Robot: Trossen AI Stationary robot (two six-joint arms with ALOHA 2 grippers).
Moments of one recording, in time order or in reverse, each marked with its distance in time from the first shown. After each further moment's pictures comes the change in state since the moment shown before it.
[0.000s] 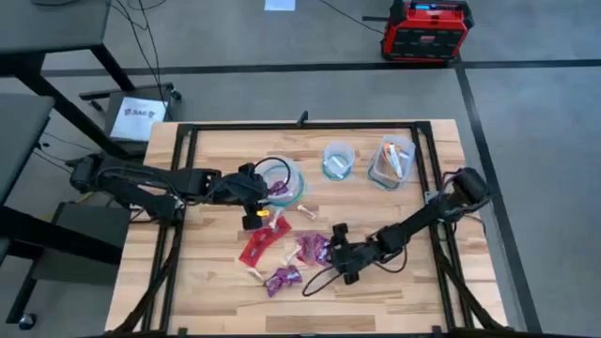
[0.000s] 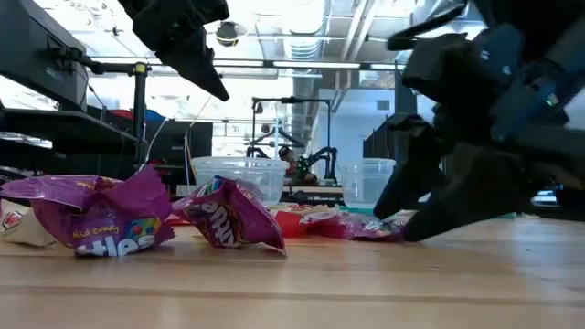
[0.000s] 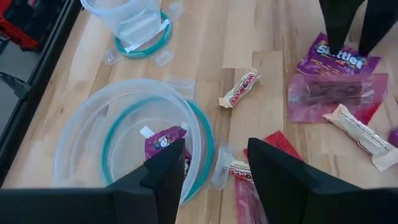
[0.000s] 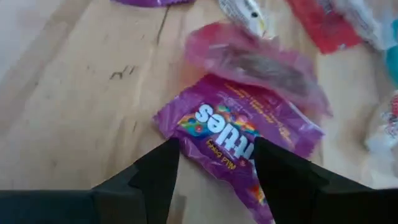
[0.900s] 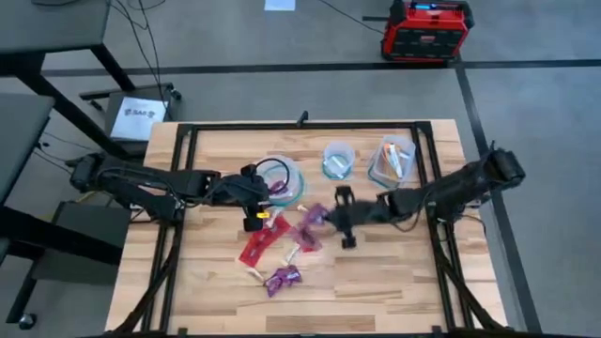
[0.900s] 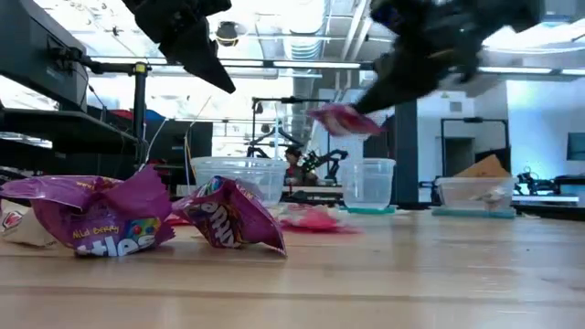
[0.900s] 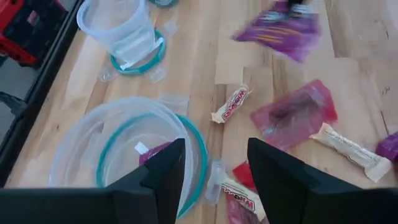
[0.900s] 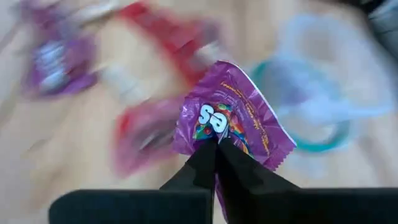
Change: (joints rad) left arm -0.014 0.000 0.000 0.057 0.000 0.024; right arm -0.292 -0.375 0.010 -0.103 -0.062 -0.146
